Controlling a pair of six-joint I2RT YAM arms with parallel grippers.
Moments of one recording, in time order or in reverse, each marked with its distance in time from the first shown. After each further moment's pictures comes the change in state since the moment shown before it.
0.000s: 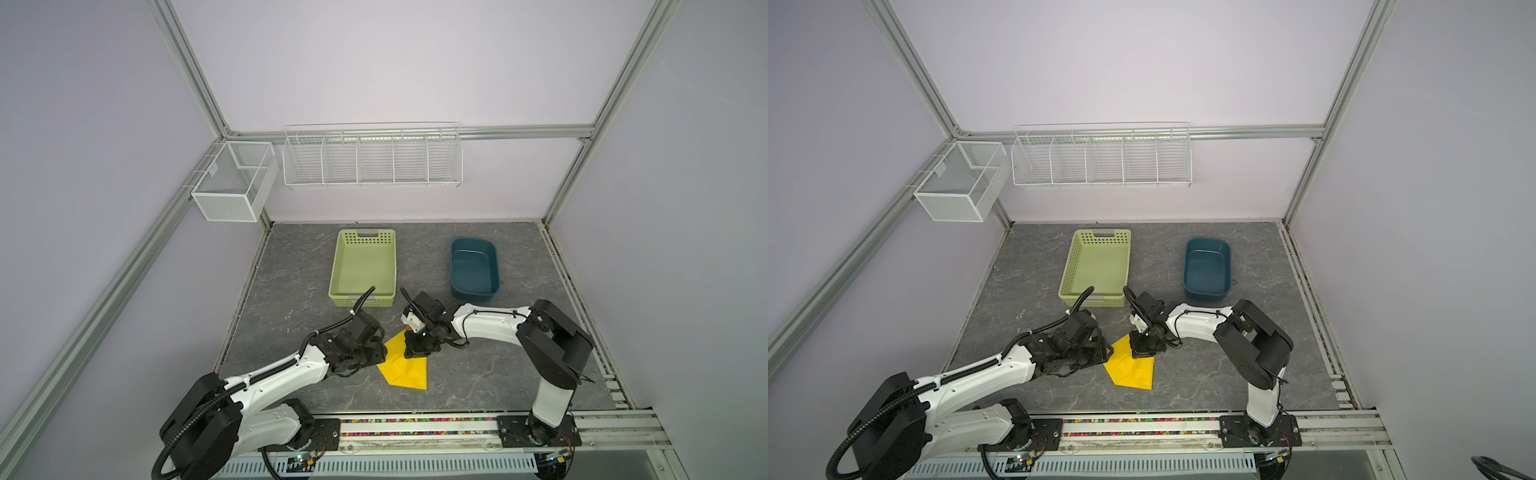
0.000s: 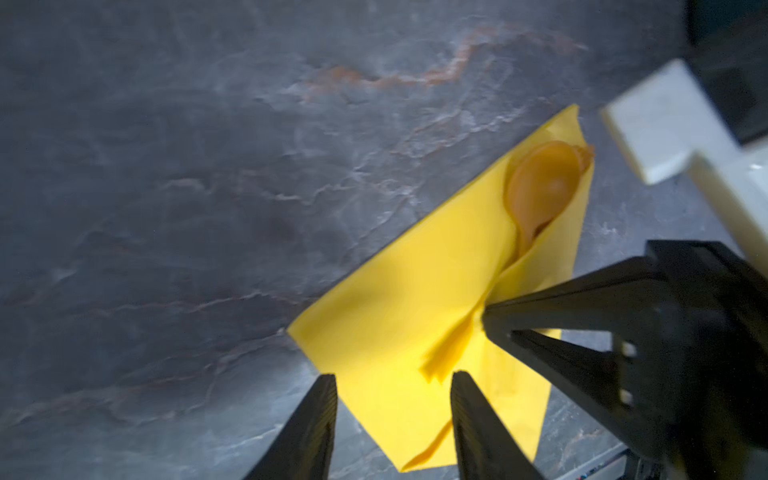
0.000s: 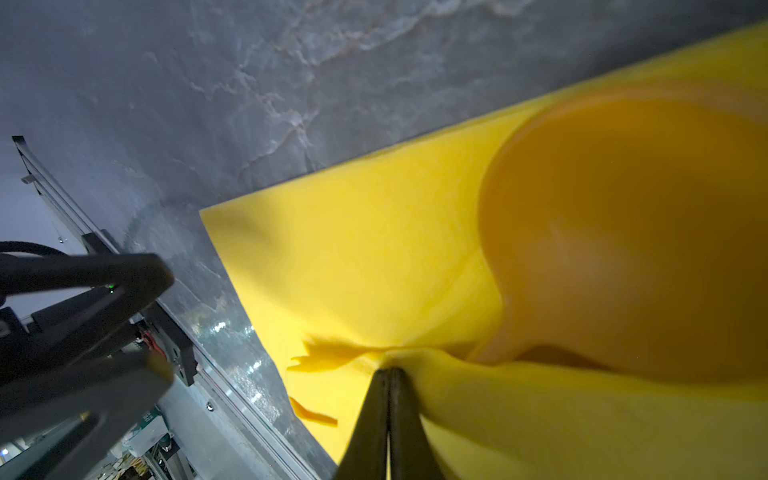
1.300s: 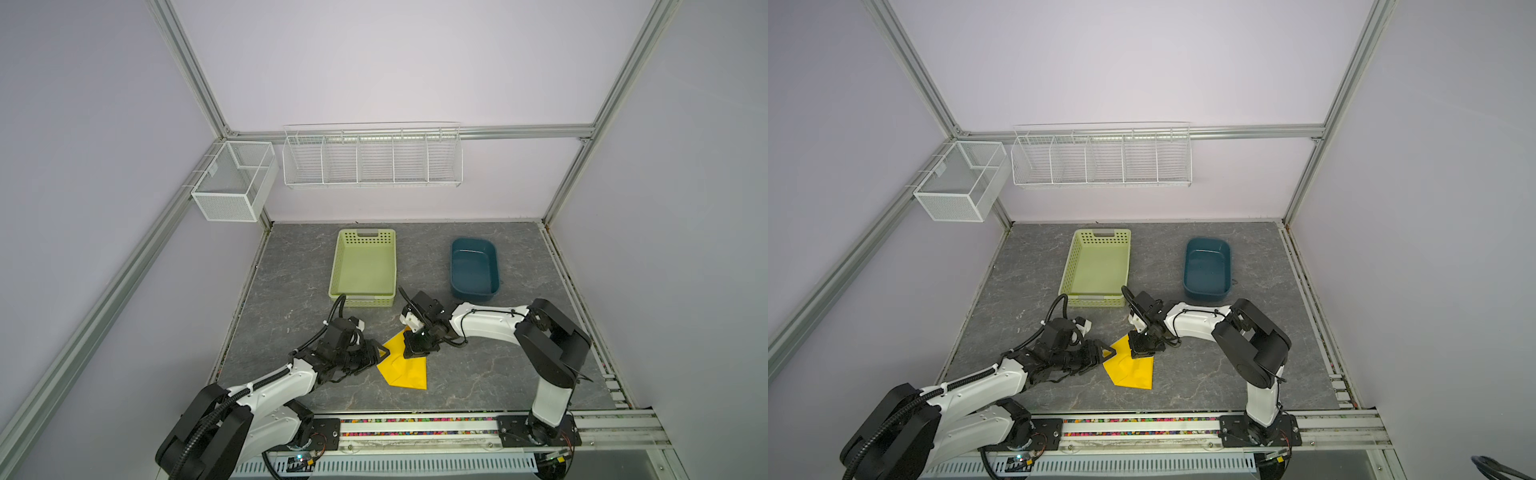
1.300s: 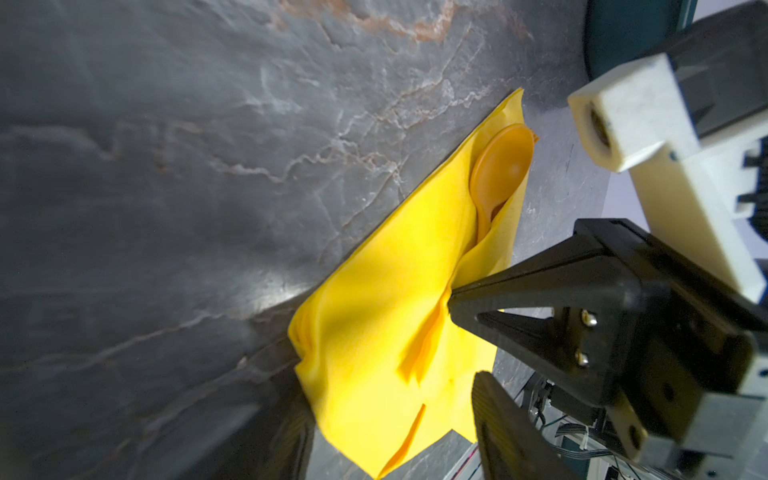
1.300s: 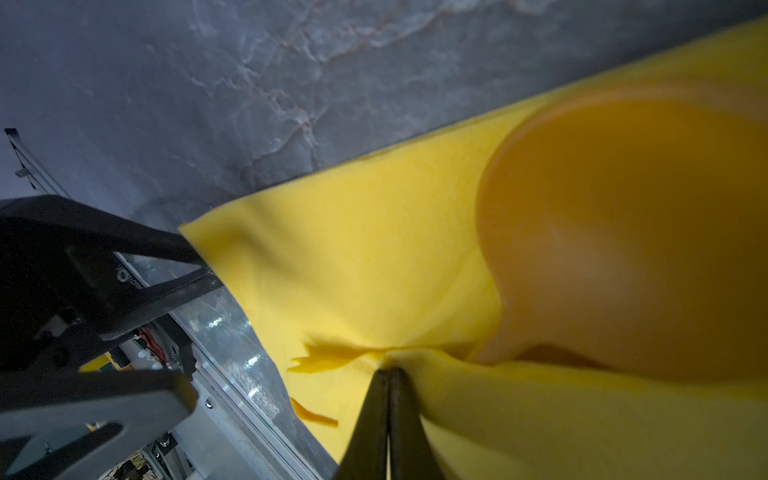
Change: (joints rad) left arm 0.193 -0.028 -0.229 0.391 0.367 0.003; right arm 0.006 0.008 0.016 -0.018 0.002 -0.006
